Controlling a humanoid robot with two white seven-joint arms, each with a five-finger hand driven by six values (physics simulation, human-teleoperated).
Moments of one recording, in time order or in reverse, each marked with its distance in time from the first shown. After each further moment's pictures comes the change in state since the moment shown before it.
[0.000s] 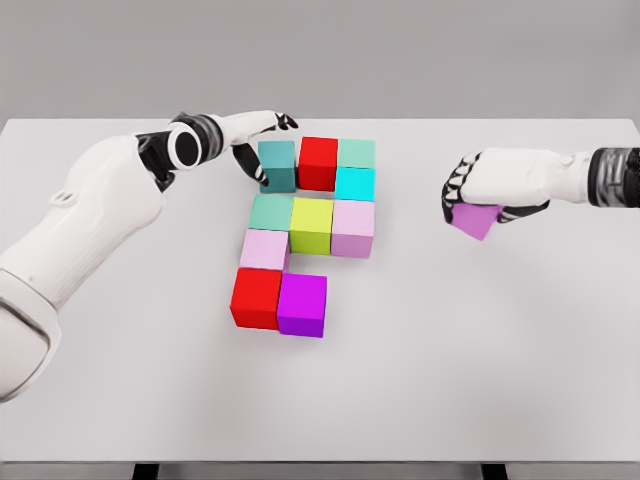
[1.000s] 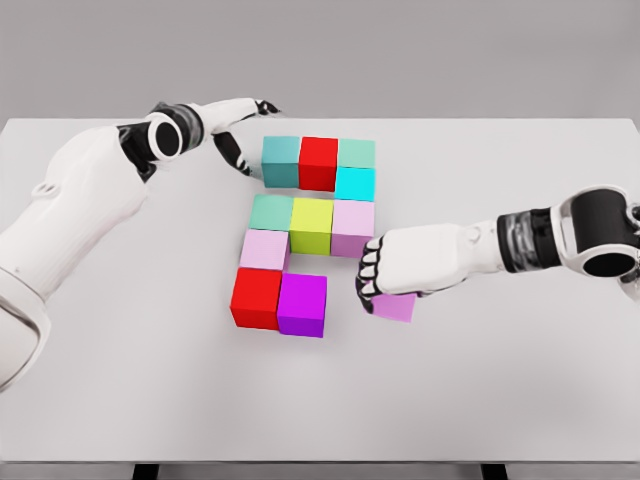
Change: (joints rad) left arm -0.025 0.032 0.004 0.056 0.004 -0.030 0.022; right arm -0.034 0.065 0.216 -0.224 -0.069 0.001 0.000
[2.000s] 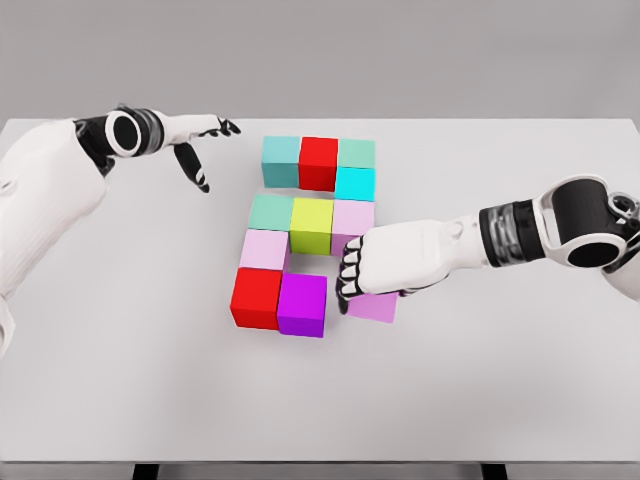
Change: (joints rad) left arm -0.009 0.082 -0.003 0.007 -0.004 -0.003 -0.165; right arm -0.063 0.035 0.051 0.003 -0.045 0.000 0.000
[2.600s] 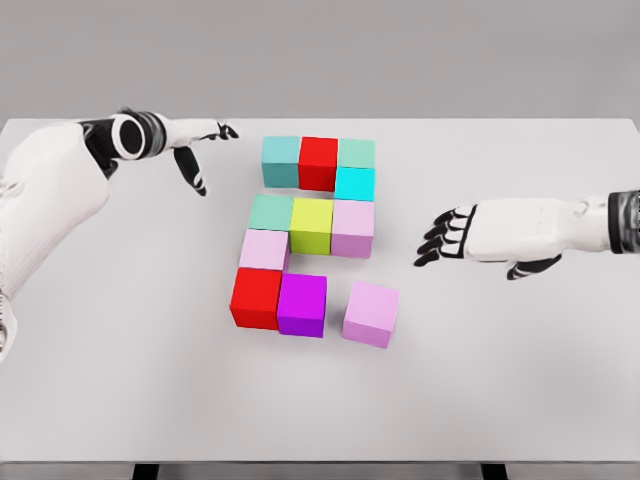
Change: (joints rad) left arm -0.003 -0.010 -0.024 0.015 -0.048 0.004 -0.001; right arm 0.112 -0.279 -0.149 0.014 -0.078 -0.001 0.000
